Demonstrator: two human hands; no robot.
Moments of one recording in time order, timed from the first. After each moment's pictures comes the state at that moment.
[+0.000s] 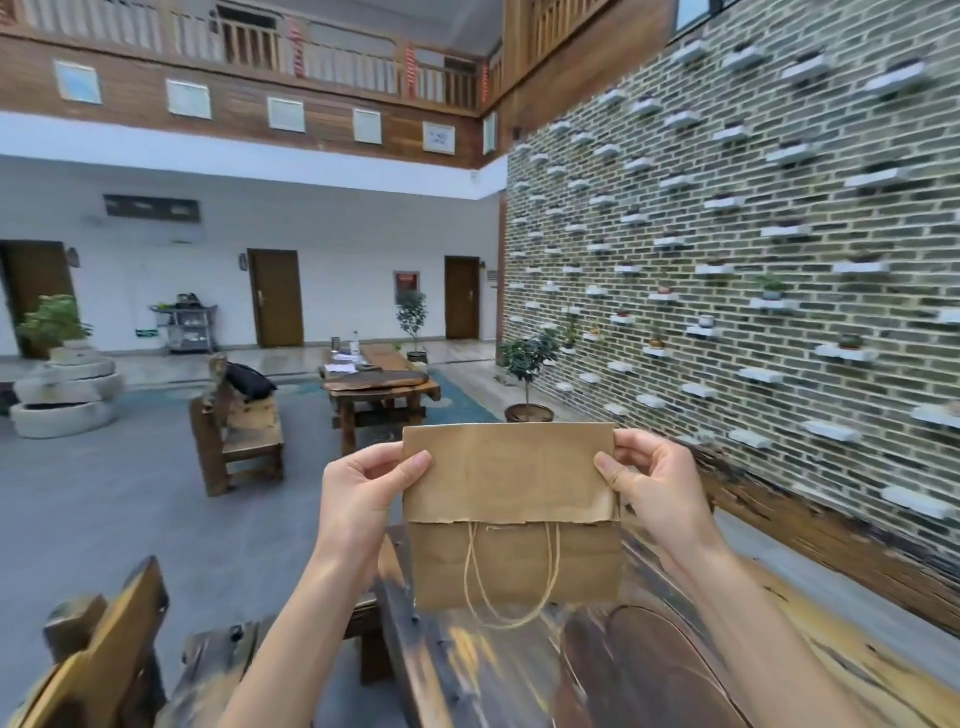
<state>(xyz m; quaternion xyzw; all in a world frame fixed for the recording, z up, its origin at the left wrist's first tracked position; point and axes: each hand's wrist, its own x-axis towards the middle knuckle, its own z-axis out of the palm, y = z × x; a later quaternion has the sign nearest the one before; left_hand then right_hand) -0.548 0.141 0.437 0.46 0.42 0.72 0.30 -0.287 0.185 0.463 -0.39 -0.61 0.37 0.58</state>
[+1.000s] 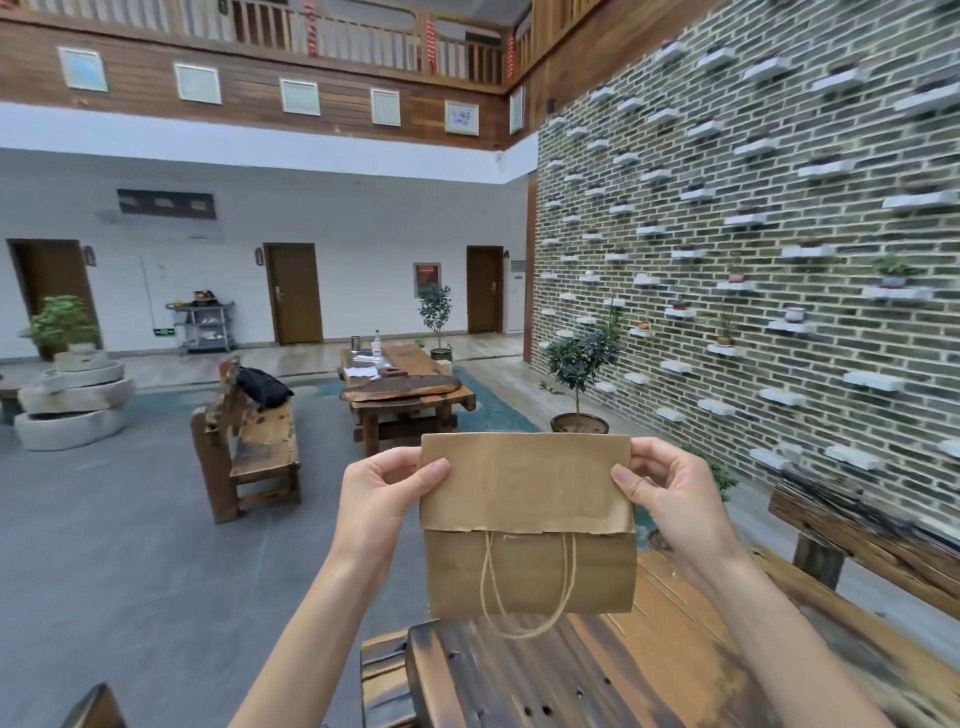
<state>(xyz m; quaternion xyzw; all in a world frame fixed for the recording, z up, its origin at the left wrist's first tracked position) -0.805 0.525 0.431 0.47 0.45 0.70 0.29 -0.538 0.585 0.440 -0.36 -0.62 0.40 0.57</state>
